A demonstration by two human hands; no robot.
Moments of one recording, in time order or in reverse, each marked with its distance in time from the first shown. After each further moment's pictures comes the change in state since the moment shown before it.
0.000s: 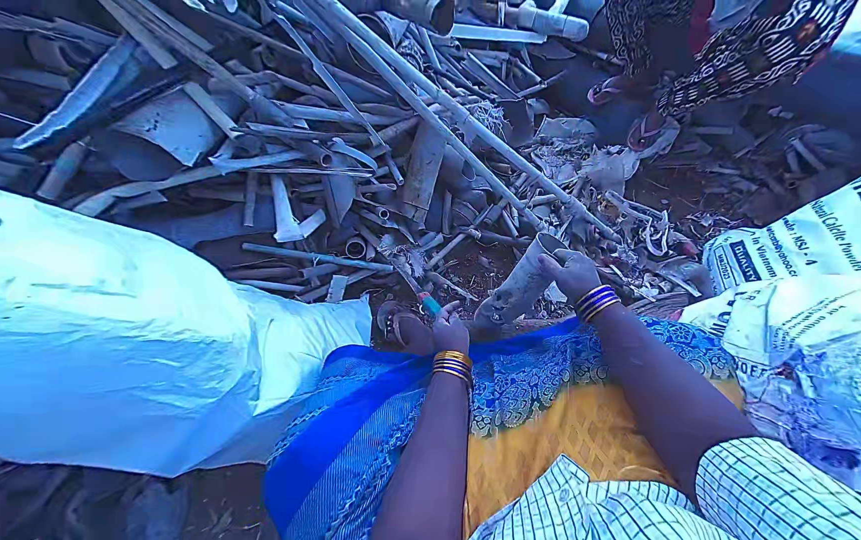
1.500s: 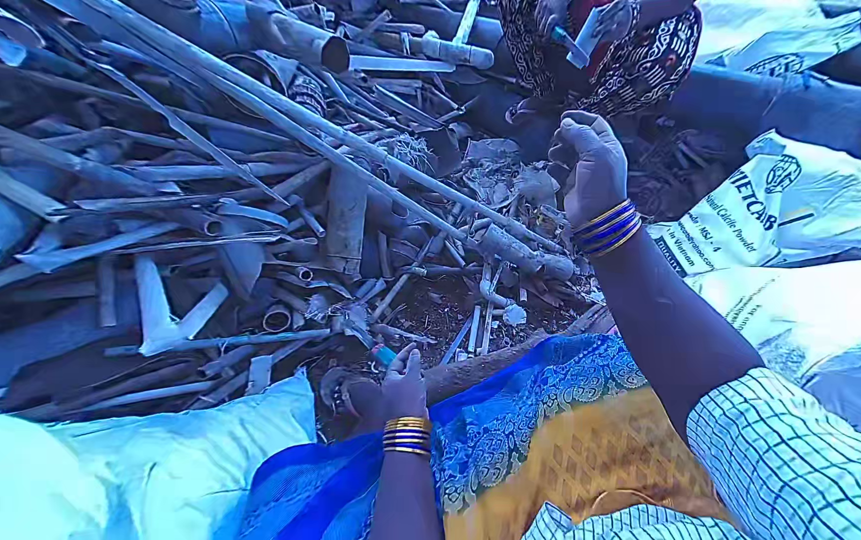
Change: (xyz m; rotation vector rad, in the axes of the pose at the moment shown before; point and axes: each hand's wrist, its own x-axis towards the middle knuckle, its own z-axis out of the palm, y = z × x) left_hand 0.018 0.021 0.008 -0.305 -0.031 -0.017; right_hand 0.062 -0.081 -0.149 1.039 0.624 -0.160
